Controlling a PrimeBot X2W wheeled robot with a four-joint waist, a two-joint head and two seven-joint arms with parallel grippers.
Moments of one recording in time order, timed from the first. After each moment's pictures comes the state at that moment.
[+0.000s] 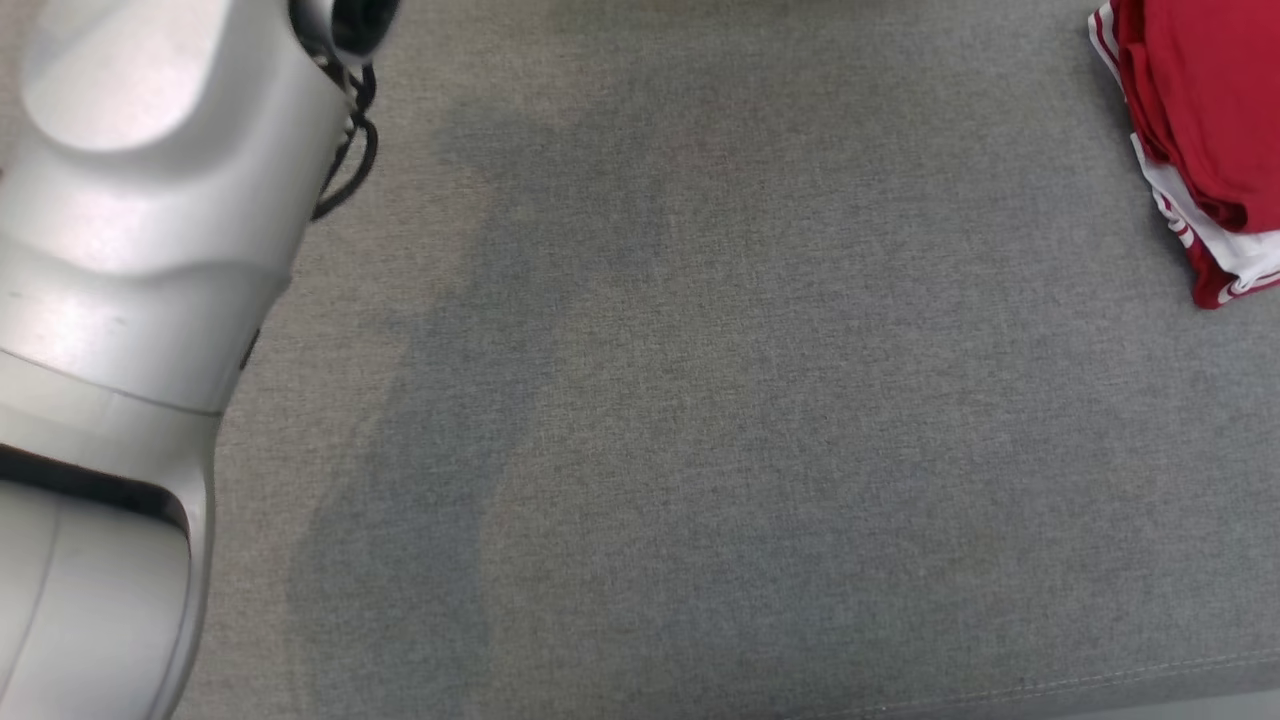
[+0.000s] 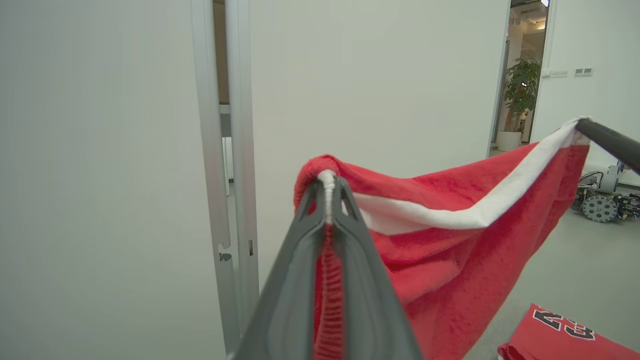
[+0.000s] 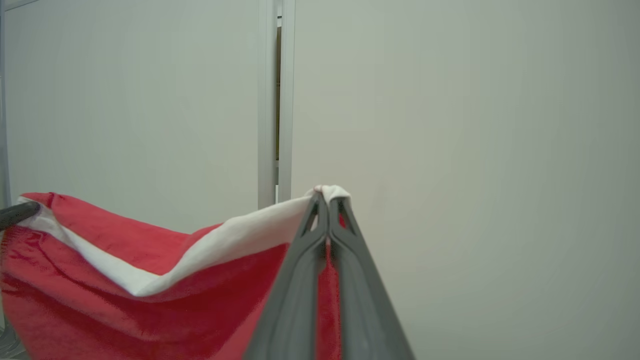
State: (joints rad) left arm -1.43 0.16 -0.67 0.66 -0.75 -0.13 -0.22; right arm -1.20 -0.62 0.37 0.36 0.73 0.13 -0.26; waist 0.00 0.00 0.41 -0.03
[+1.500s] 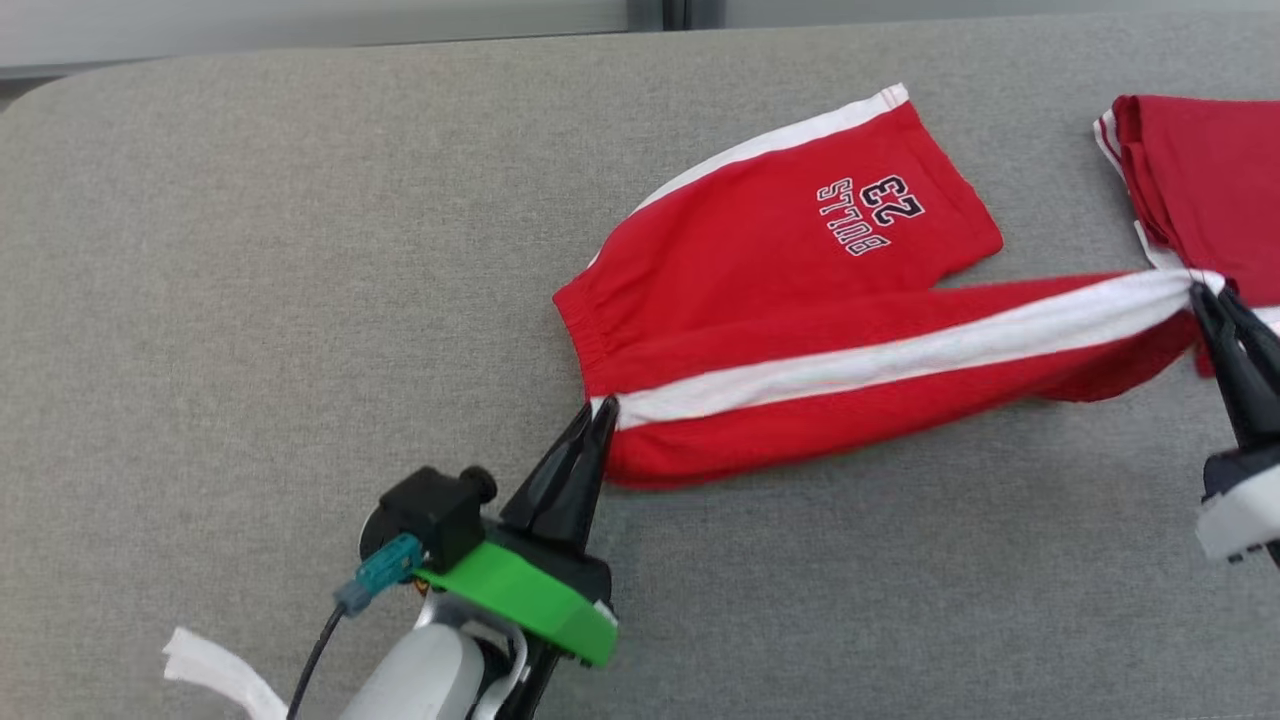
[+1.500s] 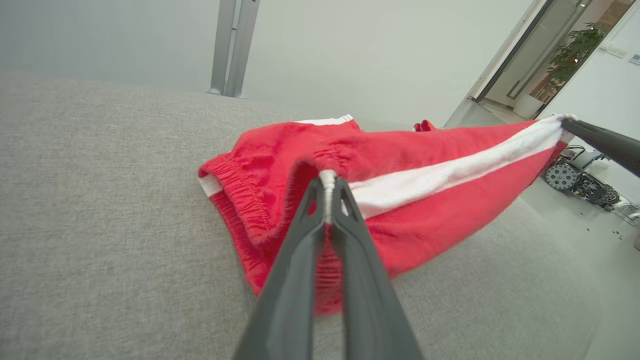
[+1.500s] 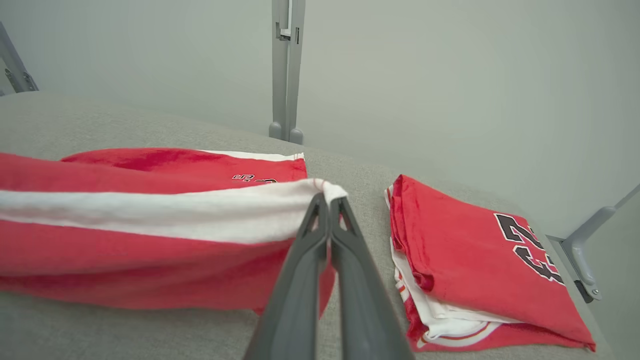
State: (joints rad) left arm -0.22 0.14 -0.56 0.12 -0.56 -0.07 -0.20; right arm -0.03 -0.52 -0.05 -0.19 0.36 0.13 0.04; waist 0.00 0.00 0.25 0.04
